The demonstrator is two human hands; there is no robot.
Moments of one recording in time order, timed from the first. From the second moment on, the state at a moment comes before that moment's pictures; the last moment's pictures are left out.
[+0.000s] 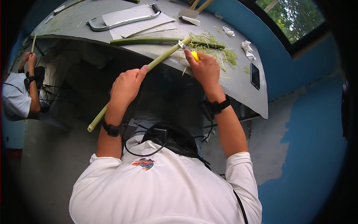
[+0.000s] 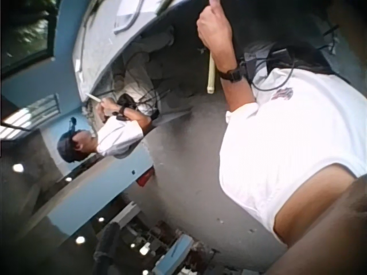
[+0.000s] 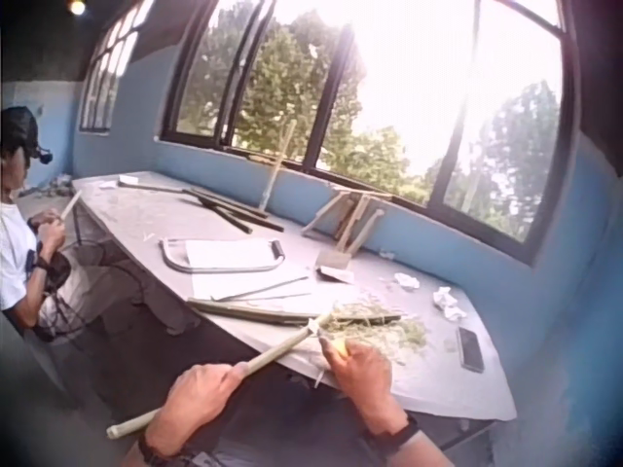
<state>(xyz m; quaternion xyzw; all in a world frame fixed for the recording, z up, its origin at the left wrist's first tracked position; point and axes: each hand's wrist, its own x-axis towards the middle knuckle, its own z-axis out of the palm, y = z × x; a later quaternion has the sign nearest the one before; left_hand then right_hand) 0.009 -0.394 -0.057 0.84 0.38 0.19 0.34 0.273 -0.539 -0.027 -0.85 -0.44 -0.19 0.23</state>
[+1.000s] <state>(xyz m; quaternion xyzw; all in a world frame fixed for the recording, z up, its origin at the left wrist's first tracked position) 0.030 -0.405 -0.047 0.86 0.39 0.19 0.26 0.276 -0.541 -0.024 -0.82 -0.49 -0.16 0.25</state>
